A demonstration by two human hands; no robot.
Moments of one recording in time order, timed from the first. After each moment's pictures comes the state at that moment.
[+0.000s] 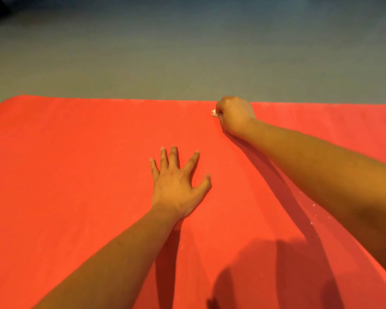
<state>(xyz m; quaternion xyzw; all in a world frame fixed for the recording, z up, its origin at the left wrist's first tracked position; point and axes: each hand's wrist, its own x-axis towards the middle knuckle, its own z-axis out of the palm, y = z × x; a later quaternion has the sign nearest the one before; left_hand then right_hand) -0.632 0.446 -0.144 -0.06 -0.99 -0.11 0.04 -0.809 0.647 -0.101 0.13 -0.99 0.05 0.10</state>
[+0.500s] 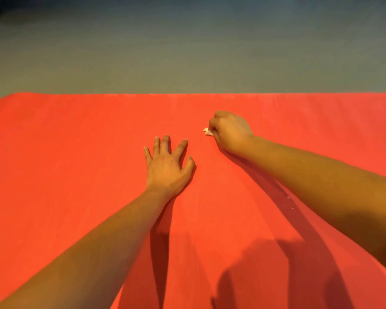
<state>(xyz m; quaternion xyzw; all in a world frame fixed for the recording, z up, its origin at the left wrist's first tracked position) -0.634 0.444 -0.148 -0.06 -0.99 -0.13 0.06 -0.713 0.660 -0.108 0.19 -0.97 0.08 0.08</state>
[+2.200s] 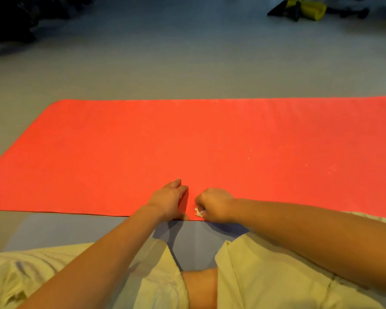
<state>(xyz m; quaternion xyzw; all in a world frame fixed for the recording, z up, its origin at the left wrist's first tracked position) -0.398 0.419 -0.060 -0.19 -0.96 -0.04 -0.22 -0.388 0.617 -0.080 0.28 -0.94 0.10 -0.18</state>
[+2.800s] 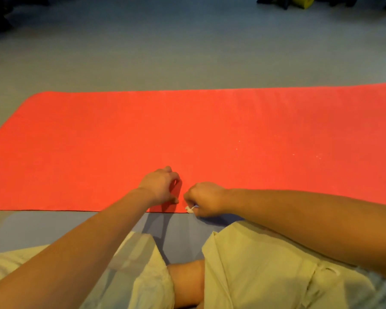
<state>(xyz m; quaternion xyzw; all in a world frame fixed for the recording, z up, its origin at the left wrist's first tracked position) -0.420 0.433 -0.055 -0.21 -0.96 -0.03 -0.20 -0.385 0.632 -0.087 0.34 -0.91 0.09 -0.20</state>
